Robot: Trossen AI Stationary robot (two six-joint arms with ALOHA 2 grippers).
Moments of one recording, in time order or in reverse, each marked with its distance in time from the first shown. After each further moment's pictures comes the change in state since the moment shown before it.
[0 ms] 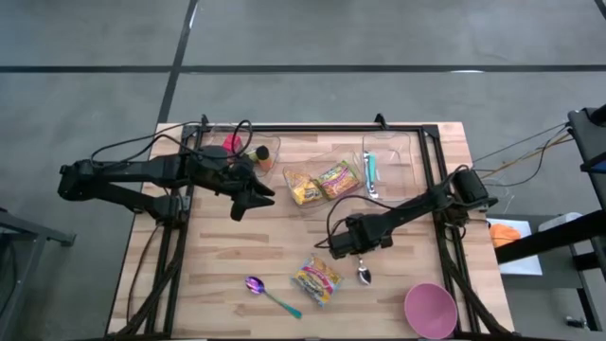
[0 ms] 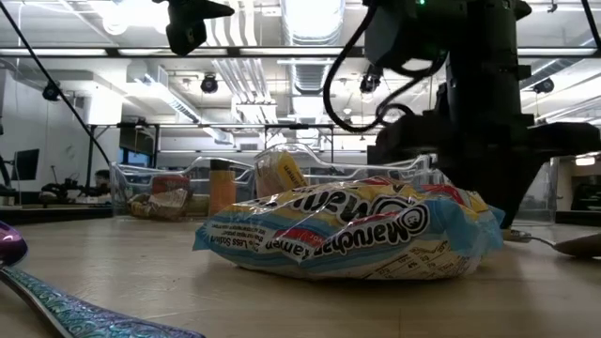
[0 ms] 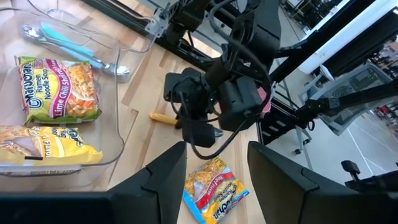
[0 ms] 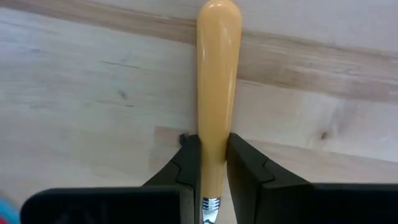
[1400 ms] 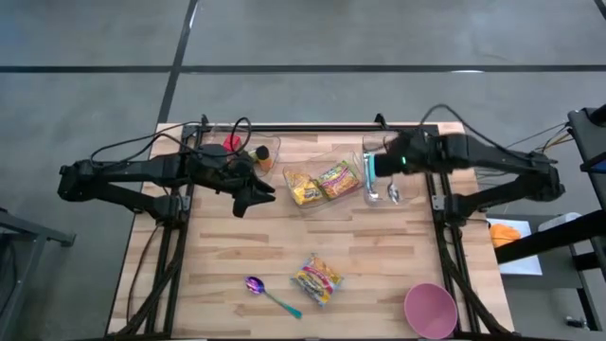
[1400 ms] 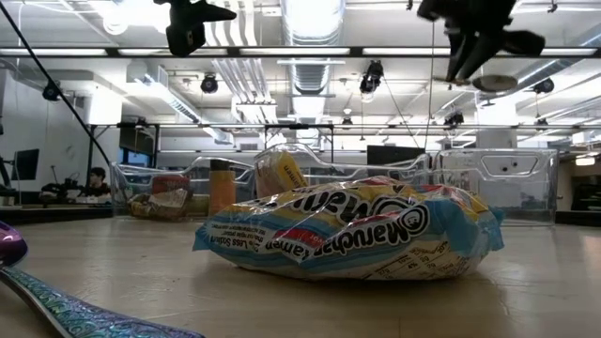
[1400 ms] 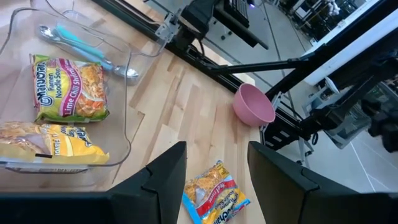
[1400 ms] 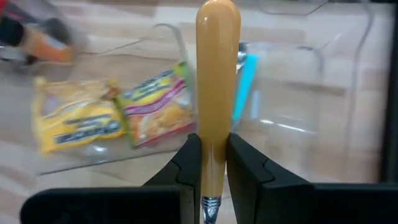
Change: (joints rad) left arm 0.013 0.000 0.002 0.004 -0.028 -0.046; right arm -0.462 -0.744 0.050 -0.356 0.367 -0.521
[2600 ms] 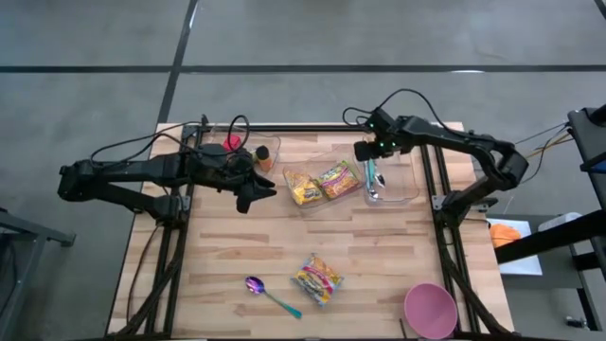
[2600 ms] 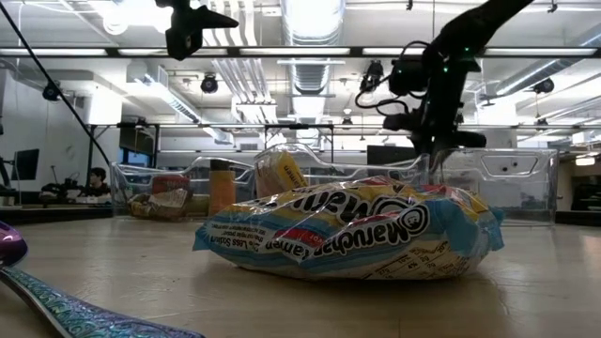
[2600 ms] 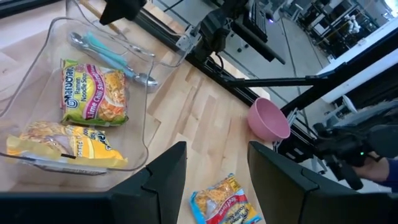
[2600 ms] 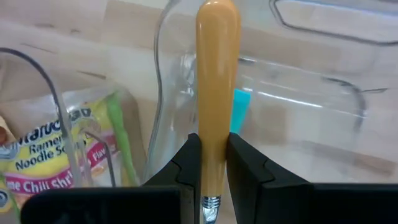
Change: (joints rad) left arm 0.003 0.000 0.000 -0.001 -0.088 -0.041; right arm -0.525 0.366 -0.197 0.471 -0.330 -0.503
